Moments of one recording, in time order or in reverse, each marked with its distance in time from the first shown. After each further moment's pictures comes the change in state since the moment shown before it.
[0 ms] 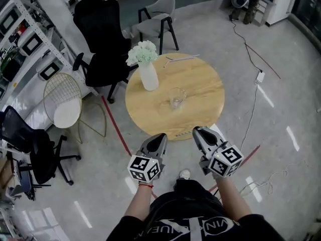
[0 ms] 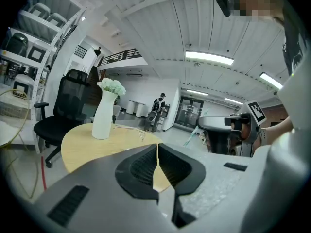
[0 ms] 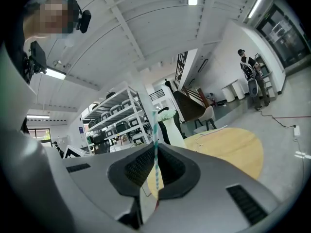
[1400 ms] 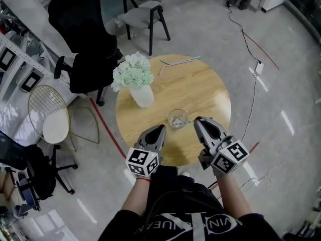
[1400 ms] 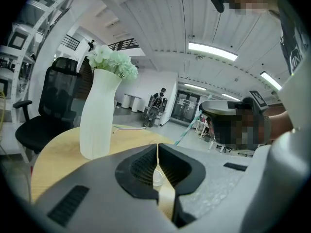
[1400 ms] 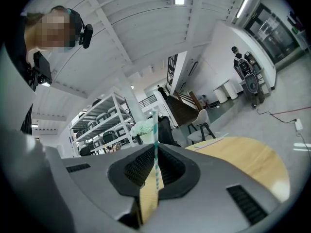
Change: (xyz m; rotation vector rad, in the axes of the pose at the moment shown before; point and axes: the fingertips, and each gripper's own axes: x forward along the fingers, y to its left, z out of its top) left arm 0.152 0.117 0.033 0.020 0.084 -0.068; right arm 0.138 -0.108 0.060 0.079 -0.074 -0.066
